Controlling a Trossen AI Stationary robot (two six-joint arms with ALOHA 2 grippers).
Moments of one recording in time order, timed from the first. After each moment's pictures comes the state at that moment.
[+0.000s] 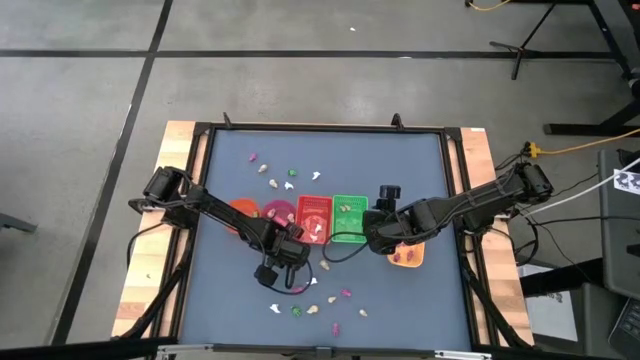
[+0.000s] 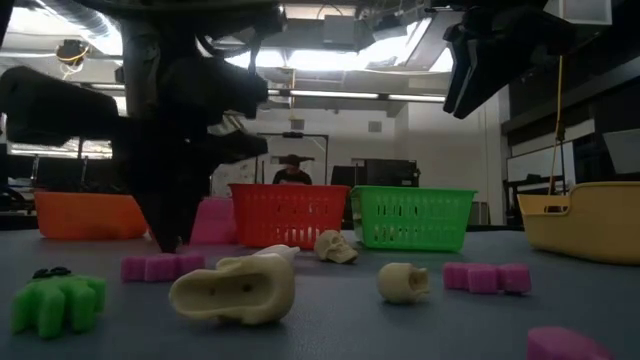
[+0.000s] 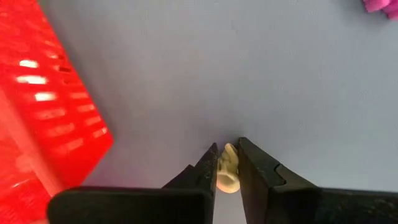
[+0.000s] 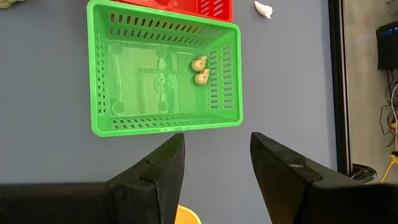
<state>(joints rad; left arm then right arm) -0.31 1.84 1.11 -0.63 -0.05 0.19 0.33 1.53 1.23 -1.01 0.52 0.23</state>
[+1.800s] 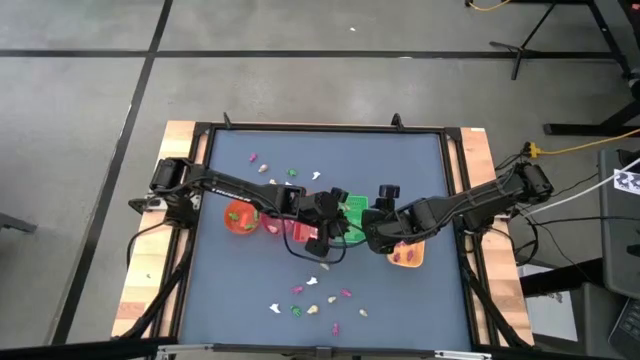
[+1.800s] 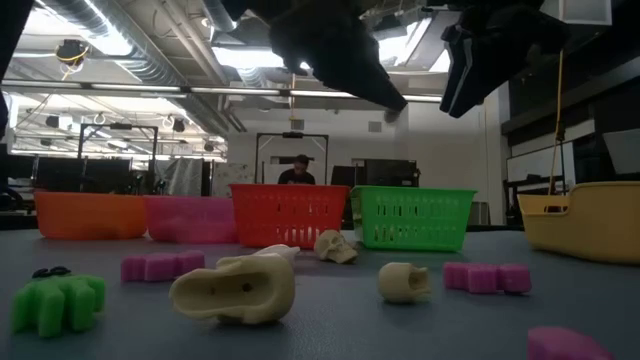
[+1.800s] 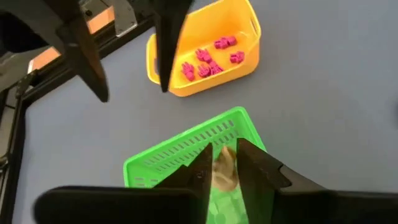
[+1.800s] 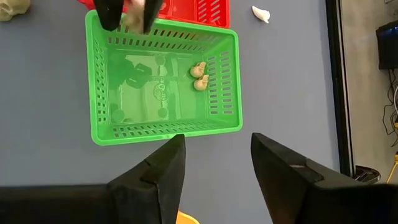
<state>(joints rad) -0.08 1.85 1.36 -0.19 -0.07 0.42 0.33 1.53 1.23 -0.99 0.52 0.23</state>
